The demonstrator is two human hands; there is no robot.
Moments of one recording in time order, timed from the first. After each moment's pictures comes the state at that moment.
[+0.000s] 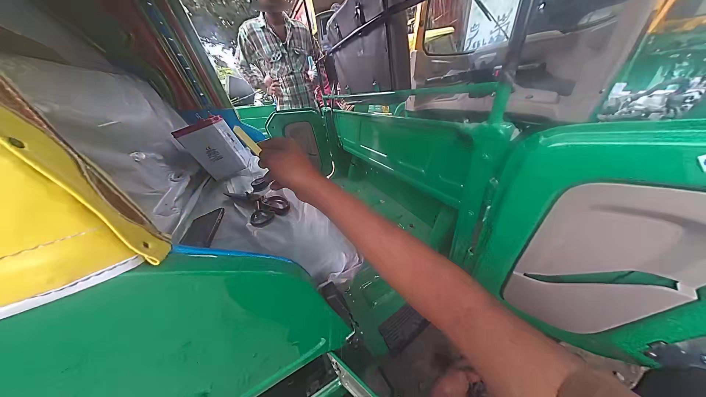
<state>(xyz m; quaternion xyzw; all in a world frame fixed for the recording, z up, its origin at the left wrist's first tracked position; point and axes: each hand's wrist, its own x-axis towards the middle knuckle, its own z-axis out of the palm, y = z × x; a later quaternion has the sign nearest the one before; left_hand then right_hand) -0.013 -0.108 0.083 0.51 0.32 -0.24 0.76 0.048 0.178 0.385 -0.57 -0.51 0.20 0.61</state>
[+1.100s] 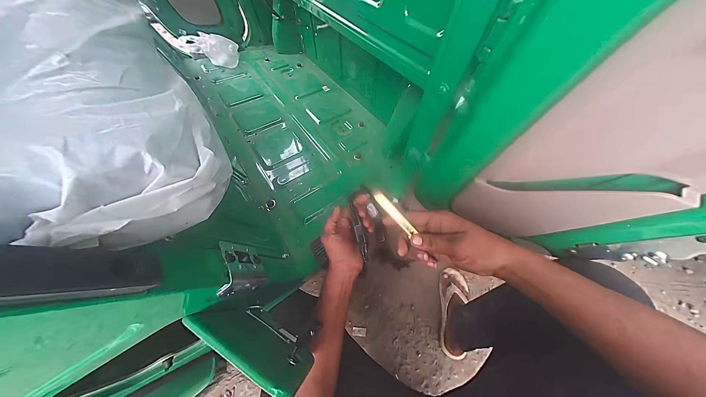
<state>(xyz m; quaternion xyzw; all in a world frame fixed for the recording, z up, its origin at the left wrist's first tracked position) 0.066 -0.032 0.004 0.27 0.12 0.23 0.93 0.160 -0.220 0.127 -0.55 -0.37 0.52 0.54</state>
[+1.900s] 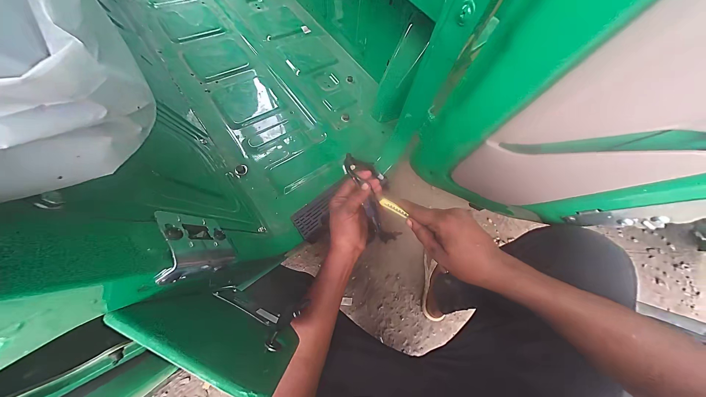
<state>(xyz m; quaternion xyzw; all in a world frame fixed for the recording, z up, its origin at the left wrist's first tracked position) 0.066 -0.061 -0.011 0.36 0.14 0.22 0.90 0.119 -0.240 0.097 -0.86 -0.46 0.12 0.17</state>
